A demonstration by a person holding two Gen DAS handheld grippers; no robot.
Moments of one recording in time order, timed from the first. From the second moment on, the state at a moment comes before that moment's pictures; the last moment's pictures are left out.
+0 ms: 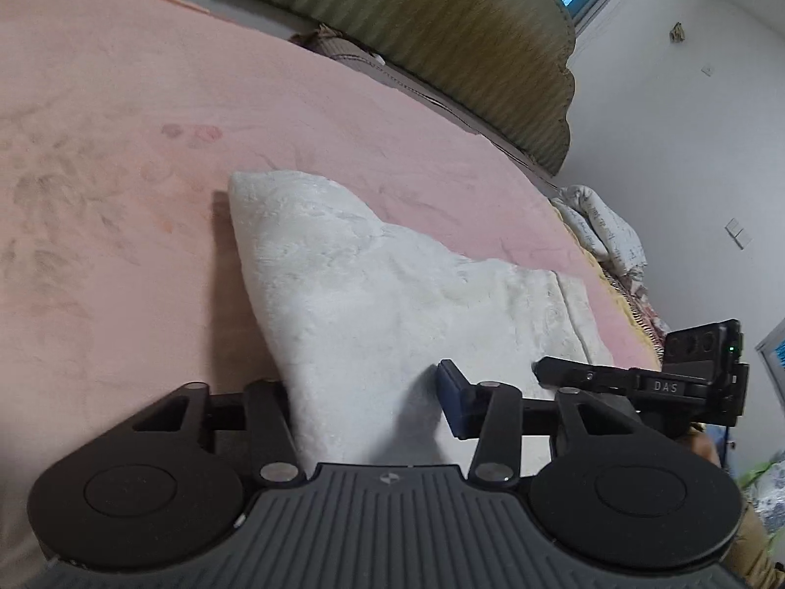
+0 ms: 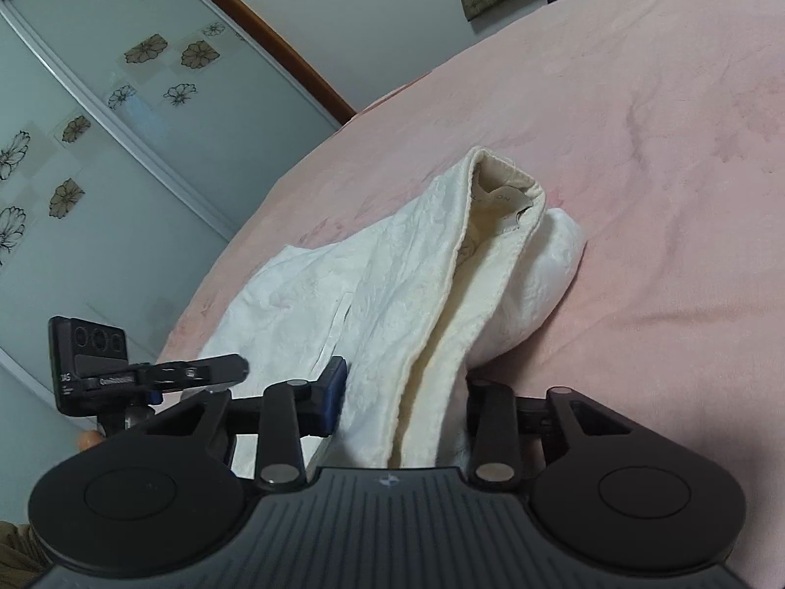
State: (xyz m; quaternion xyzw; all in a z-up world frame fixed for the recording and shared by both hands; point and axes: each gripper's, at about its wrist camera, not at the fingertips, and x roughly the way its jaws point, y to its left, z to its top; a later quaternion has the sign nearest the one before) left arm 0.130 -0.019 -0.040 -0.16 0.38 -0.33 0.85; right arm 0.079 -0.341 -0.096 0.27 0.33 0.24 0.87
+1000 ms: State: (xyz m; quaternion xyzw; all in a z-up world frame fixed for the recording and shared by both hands) left arm 0.100 0.023 0.038 -0.07 0.24 -0.23 0.94; right arm 0.105 -0.253 -0.009 0.17 0.25 0.26 0.92
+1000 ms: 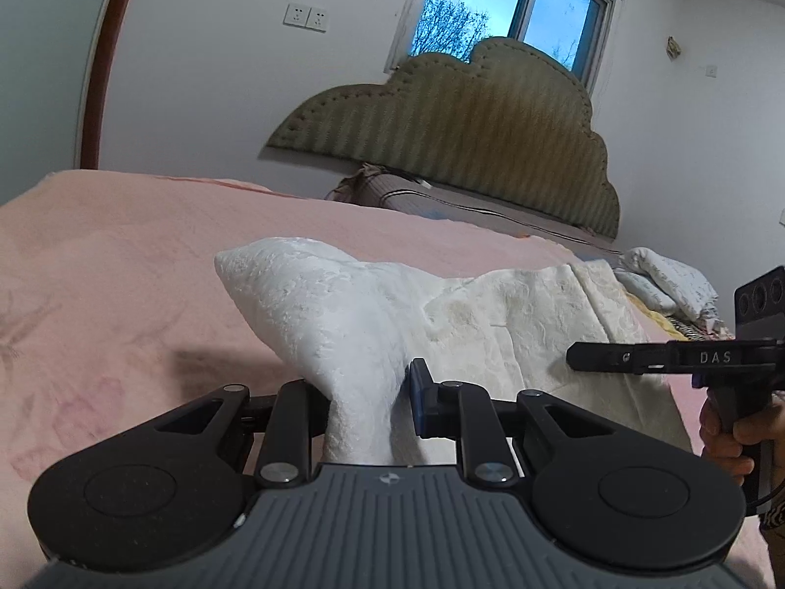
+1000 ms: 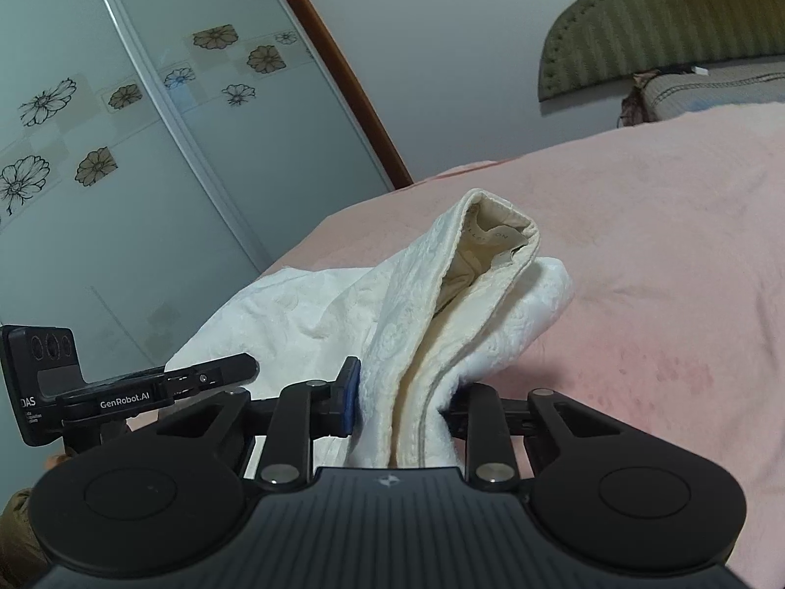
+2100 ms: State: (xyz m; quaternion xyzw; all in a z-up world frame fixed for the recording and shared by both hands) left arm 0.176 0.086 0.013 0.00 0.31 0.01 0.95; right arm 0.135 -0.180 -0.020 -0.01 0.20 0.00 0.98
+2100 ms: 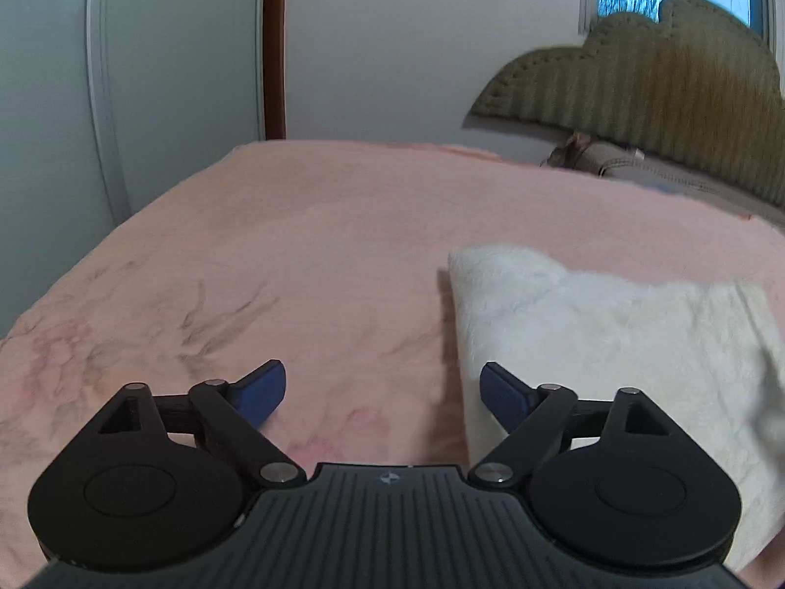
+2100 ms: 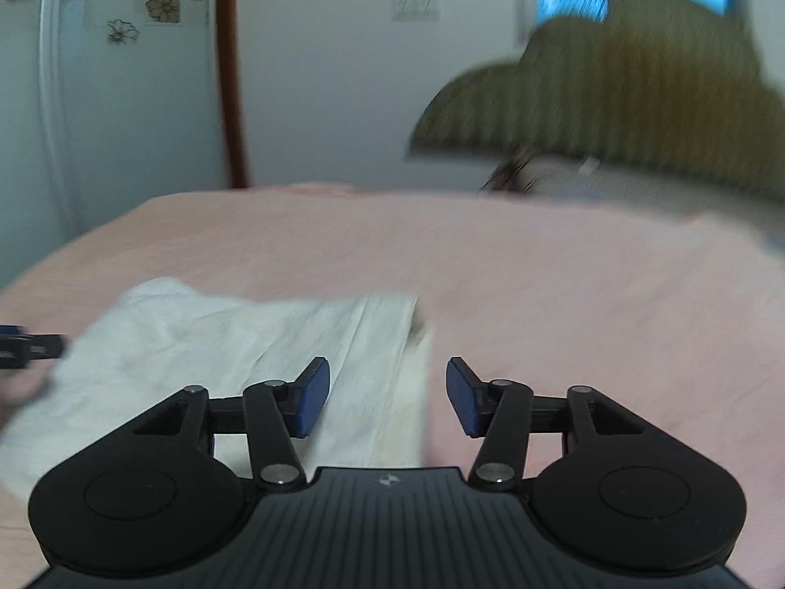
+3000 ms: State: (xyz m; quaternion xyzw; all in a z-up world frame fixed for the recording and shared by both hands) left arm 0.075 0.031 0.026 0.02 0.31 0.00 0.95; right arm 0.032 -0.145 -0.036 0.04 0.27 0.12 0.95
